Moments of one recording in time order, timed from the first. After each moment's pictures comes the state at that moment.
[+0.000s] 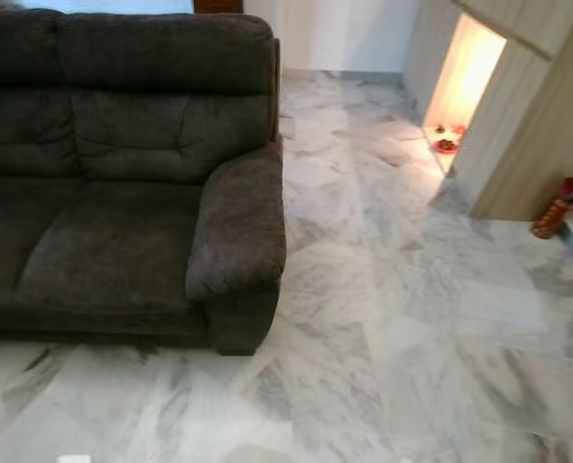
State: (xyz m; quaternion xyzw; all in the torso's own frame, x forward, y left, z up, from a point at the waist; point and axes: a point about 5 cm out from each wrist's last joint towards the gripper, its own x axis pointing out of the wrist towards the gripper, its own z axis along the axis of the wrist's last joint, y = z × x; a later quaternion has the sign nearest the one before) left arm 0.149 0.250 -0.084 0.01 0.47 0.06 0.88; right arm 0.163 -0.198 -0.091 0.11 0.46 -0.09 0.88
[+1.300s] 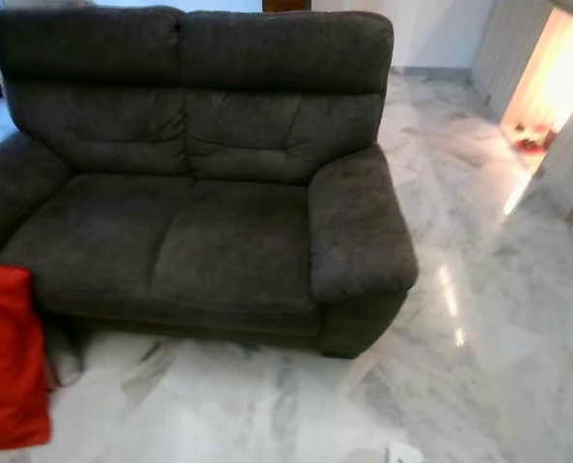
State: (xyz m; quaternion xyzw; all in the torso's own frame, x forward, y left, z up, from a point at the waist) left arm 0.147 0.245 -0.086 0.00 0.48 0.05 0.88; right arm 0.155 -0.207 -0.092 0.10 0.46 -0.09 0.88
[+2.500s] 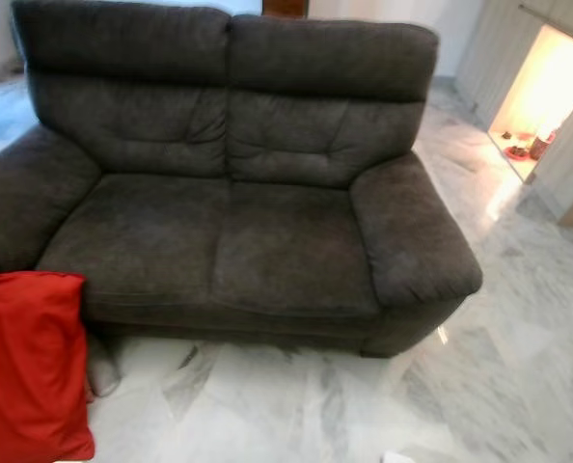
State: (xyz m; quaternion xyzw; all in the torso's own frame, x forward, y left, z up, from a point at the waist) left arm 0.148 0.252 -0.084 0.01 0.47 0.06 0.88; right arm 0.171 -0.192 -0.088 0.10 0.45 -0.07 0.89
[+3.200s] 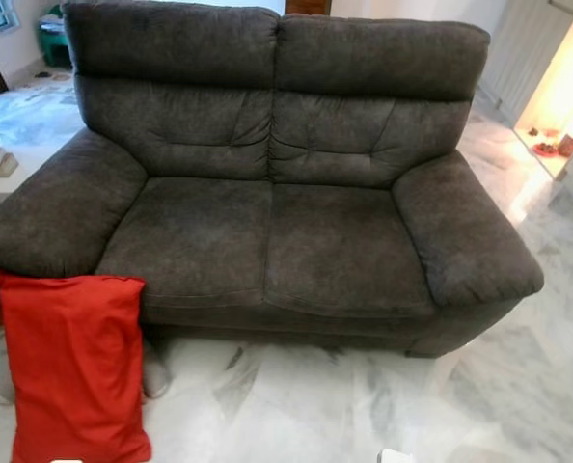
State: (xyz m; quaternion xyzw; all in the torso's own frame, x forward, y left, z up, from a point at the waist) left arm 0.148 0.243 -0.086 0.00 0.48 0.05 0.88; right arm 0.157 -0.202 -0.092 0.10 0.46 -0.09 0.88
